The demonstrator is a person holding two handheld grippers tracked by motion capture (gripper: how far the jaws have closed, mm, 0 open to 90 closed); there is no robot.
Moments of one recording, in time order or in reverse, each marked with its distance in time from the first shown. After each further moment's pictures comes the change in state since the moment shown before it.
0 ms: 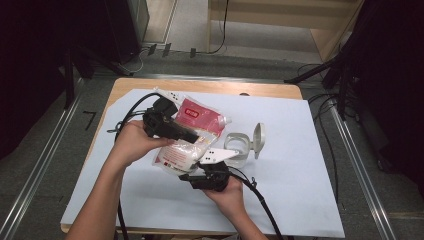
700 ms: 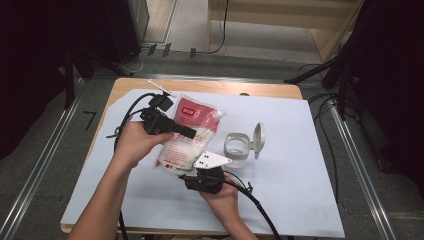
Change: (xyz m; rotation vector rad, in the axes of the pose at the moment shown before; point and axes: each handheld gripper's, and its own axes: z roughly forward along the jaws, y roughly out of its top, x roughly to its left) left arm 0.017 -0.004 -0.003 -0.051 -0.044 -0.301; right arm 0.013 -0.006 0.015 -0.015 -0.217 -0.059
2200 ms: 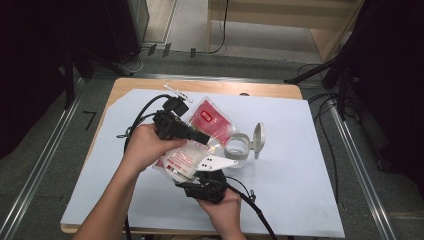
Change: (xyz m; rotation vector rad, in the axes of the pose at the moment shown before) left arm -0.040 0.006 0.018 0.041 0.033 0.183; right arm 0.022 0.018 -0.033 0.030 0.125 0.184
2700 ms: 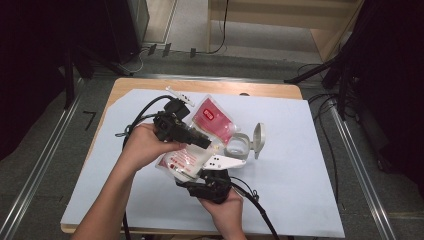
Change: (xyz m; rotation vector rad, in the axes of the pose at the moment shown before) left arm -0.005 0.000 0.000 0.026 -0.021 0.041; right arm -0.007 -0.003 -0.007 -0.058 0.074 0.065
